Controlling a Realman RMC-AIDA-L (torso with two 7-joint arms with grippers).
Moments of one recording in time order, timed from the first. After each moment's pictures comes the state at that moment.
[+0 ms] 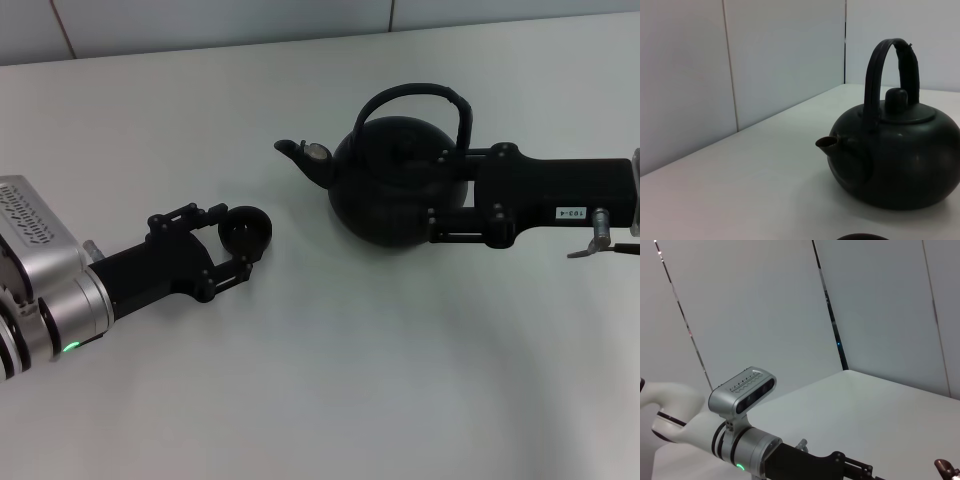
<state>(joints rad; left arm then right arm) -0.58 -2.08 1.22 0.14 1.24 1.09 -0.66 0.37 2.08 -0.89 -0.92 -1.78 -1.64 1.54</state>
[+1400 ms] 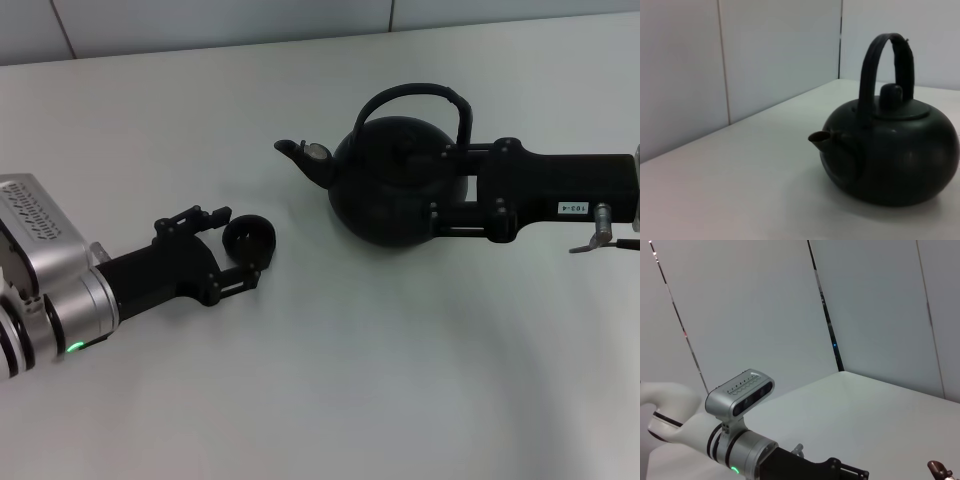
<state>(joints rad) -0.59 -2.08 1.25 0.16 1.24 1.08 -0.71 0.37 2.08 -0.89 -0.92 -1.78 -1.64 1.54</state>
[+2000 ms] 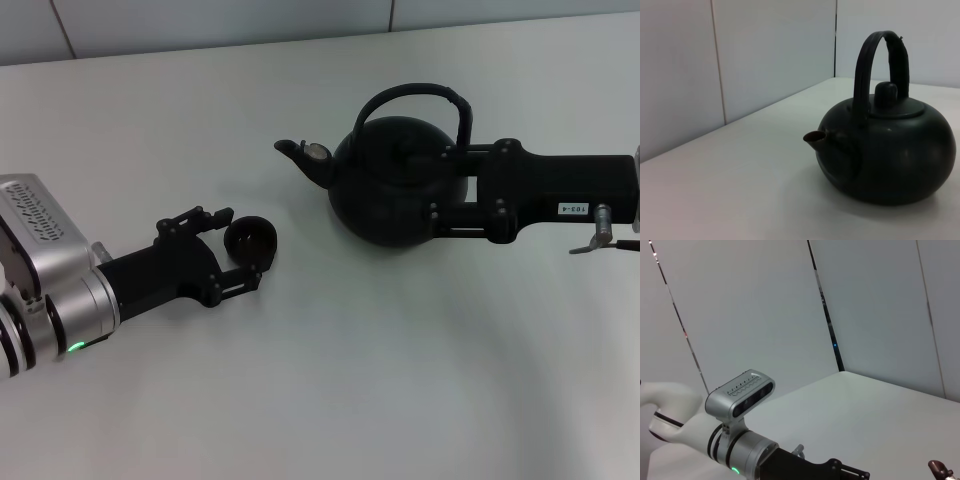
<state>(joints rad) -0.59 -2.08 1.27 0.16 1.24 1.08 -0.71 0.37 2.08 -0.88 -0.92 -1.78 -1.64 1.54</state>
